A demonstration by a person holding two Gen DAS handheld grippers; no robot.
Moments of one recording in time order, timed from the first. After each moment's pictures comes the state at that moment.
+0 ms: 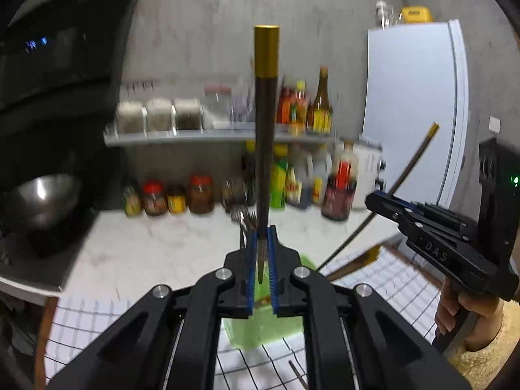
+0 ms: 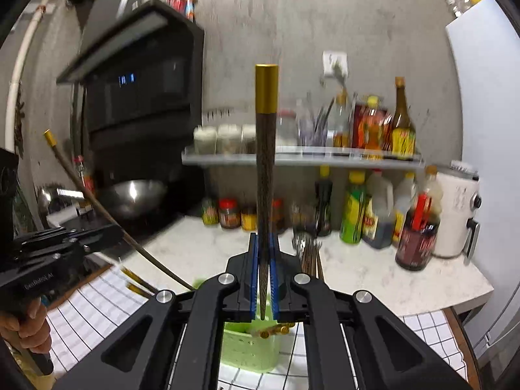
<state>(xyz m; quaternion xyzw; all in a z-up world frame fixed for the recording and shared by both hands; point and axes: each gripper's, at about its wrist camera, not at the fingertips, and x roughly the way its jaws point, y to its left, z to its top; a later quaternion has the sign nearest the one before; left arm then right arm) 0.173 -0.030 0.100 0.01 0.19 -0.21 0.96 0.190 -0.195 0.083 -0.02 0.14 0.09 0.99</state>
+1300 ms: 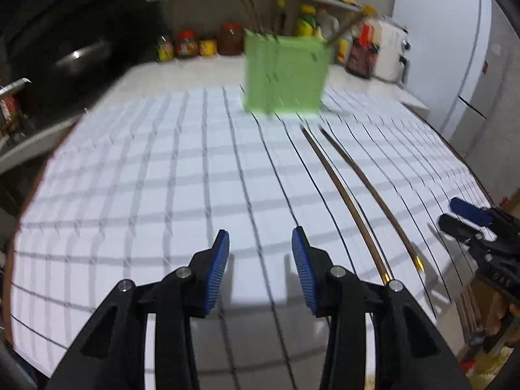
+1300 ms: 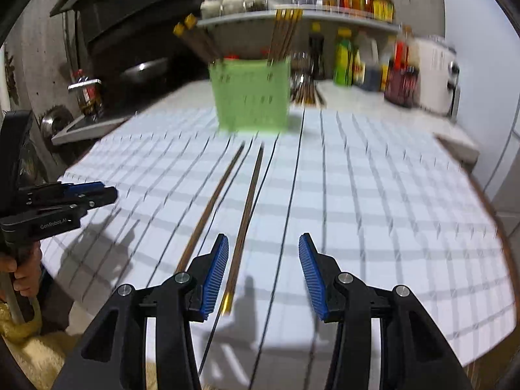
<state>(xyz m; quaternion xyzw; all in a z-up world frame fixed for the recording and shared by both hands) 0.006 -0.003 -0.072 0.03 0.42 -0.14 0.89 -0.019 -0.187 -0.094 0.00 0.37 0.07 0.93</state>
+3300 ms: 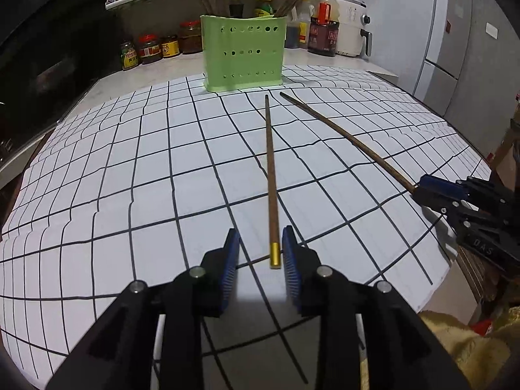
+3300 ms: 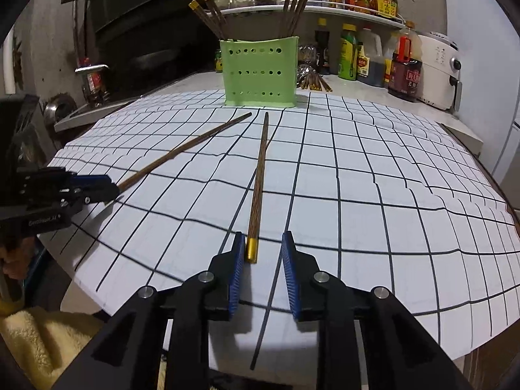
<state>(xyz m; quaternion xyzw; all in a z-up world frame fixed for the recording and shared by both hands) -0.018 -0.010 -0.103 0.08 0.40 -0.20 0.89 -0.035 -0.184 -0.131 -0.02 0.34 0.08 0.94</state>
